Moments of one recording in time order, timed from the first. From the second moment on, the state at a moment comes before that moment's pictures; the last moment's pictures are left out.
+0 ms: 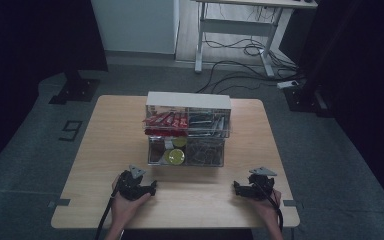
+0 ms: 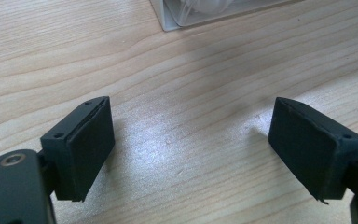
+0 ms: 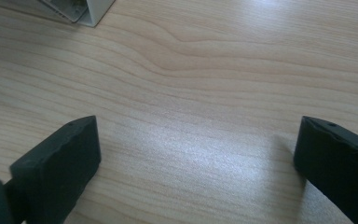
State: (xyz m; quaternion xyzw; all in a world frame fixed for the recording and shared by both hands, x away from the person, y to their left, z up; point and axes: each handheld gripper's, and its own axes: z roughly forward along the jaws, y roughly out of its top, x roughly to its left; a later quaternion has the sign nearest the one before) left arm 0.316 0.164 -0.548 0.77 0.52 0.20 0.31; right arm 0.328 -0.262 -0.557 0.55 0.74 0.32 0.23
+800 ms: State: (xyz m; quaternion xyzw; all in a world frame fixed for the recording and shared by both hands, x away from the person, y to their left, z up) left arm 0.311 0.171 -0.544 0.76 0.53 0.21 0.32; right arm 0.325 -0.266 -0.556 0.56 0.72 0.32 0.24
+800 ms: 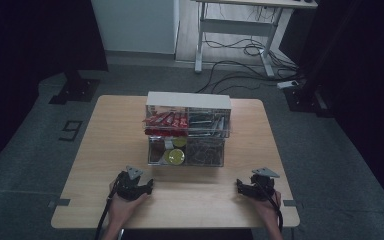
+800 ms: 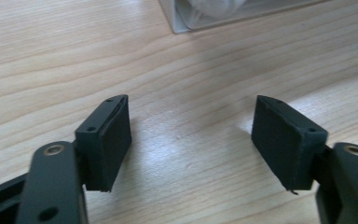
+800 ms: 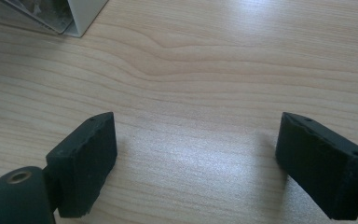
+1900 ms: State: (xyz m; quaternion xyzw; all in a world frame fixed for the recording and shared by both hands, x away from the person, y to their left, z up) left arm 0.286 0.189 -0.490 0.73 0.51 0.19 0.41; right arm 0.325 -0.267 -0.555 0.56 0.72 0.32 0.24
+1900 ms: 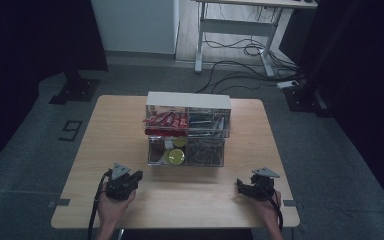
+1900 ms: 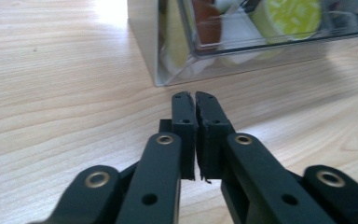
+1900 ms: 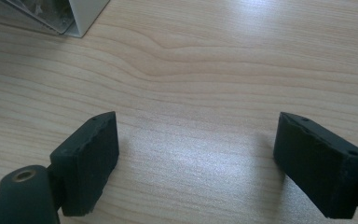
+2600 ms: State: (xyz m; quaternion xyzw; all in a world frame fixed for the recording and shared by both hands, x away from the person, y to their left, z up) left arm 0.283 0.176 -0.447 0.73 0.48 0.17 0.46; right arm 0.322 -0.267 -0.555 0.57 0.72 0.32 0.25
